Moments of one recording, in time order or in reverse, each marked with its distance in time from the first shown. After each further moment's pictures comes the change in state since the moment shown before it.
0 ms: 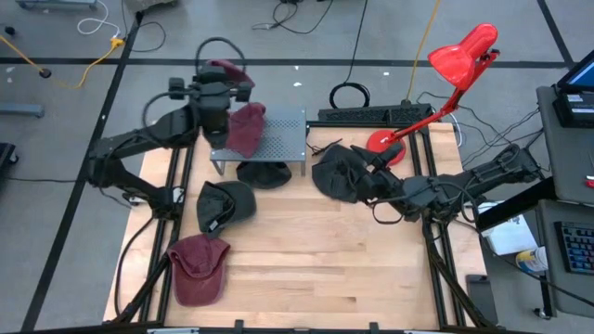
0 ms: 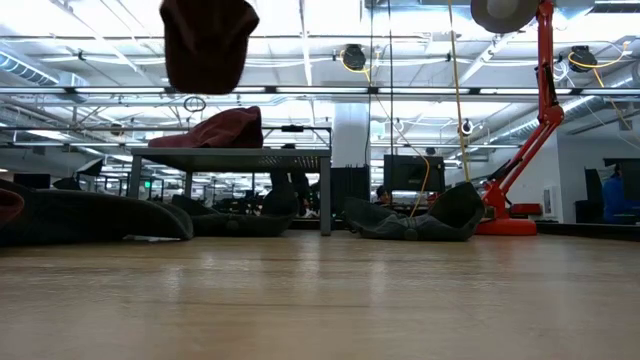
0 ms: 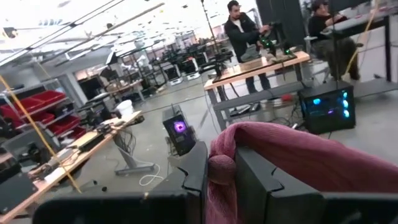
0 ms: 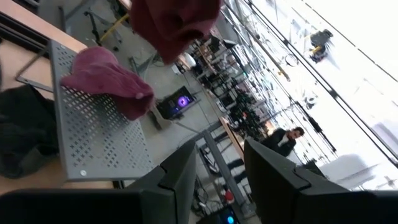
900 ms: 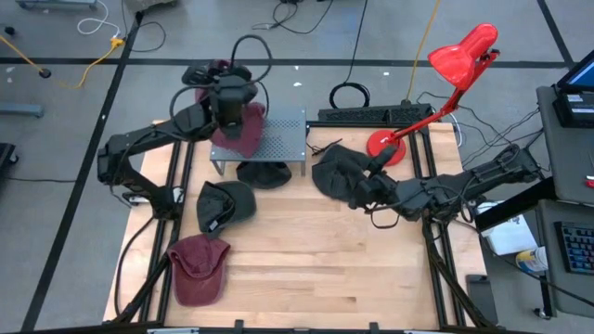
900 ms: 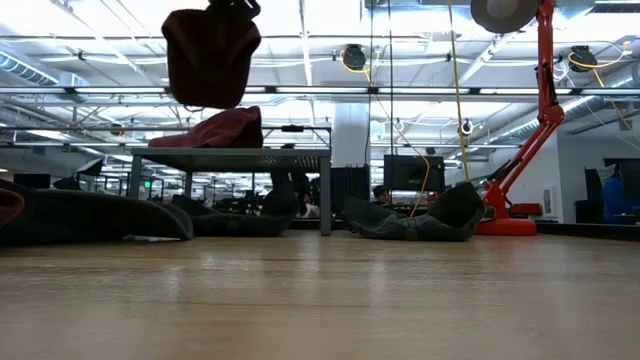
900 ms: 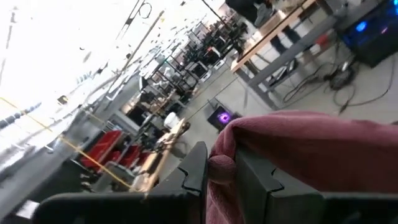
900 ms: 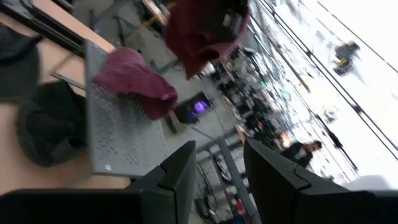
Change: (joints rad) left arm 0.102 0.086 0.000 0.074 0.001 0.460; right arm 0.000 0.000 -0.001 -0.121 -0.083 0.072
